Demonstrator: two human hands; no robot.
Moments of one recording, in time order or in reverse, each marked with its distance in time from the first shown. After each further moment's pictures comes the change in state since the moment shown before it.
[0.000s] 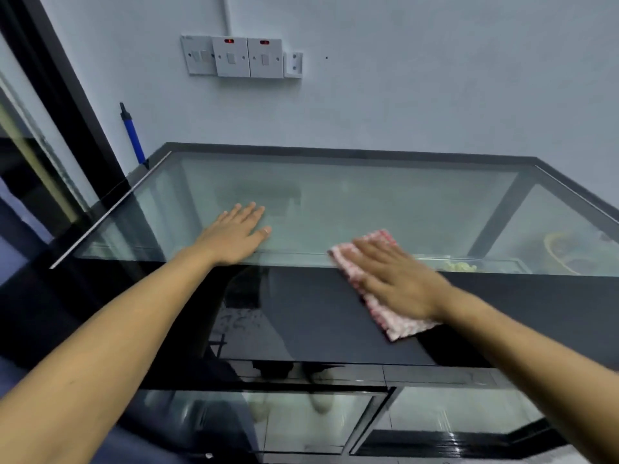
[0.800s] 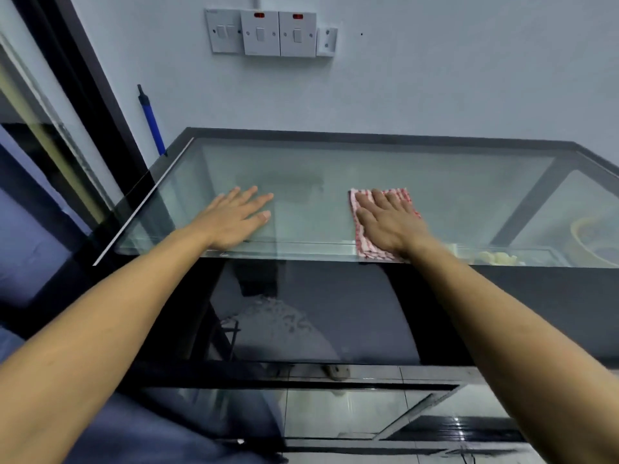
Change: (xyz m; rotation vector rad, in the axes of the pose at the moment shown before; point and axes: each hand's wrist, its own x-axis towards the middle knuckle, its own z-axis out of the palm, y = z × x) left_hand 0.006 -0.097 -0.014 -0.014 -0.049 0.064; right_hand 0.141 -0.043 0.004 0.049 0.069 0.337
